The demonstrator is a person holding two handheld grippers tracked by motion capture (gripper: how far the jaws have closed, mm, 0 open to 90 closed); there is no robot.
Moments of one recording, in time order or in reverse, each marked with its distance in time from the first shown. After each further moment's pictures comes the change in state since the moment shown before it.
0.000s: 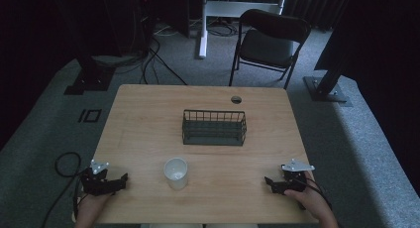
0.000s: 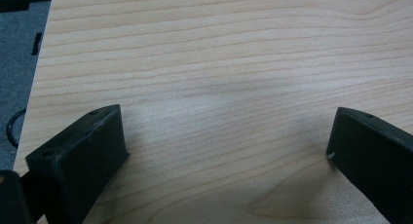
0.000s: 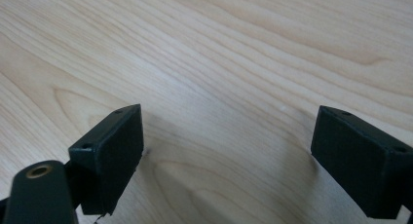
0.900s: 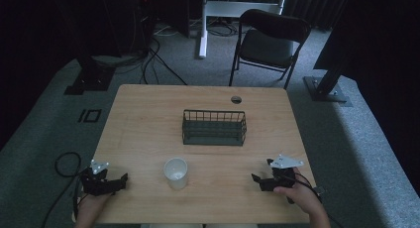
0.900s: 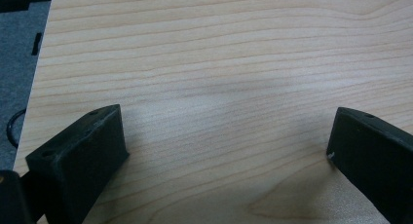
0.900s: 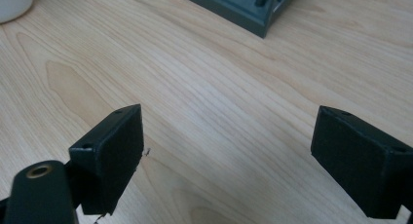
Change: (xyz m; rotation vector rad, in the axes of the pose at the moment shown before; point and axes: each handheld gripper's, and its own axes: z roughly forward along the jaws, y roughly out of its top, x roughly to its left) left arm 0.000 0.000 0.000 0.000 0.000 0.000; right arm 0.032 0.036 0.004 -0.080 0.105 -0.090
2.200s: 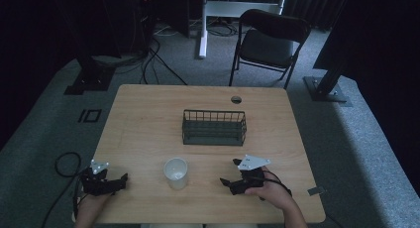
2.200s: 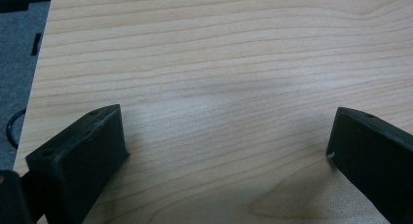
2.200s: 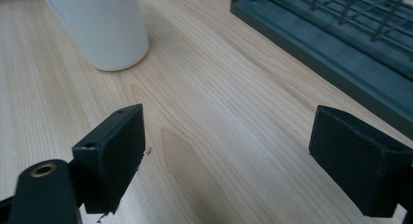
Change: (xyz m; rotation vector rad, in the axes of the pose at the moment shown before) left arm 0.000 0.000 0.000 -0.001 -0.002 0.001; right arm 0.071 0.046 0.042 -0.054 0.204 -0.134
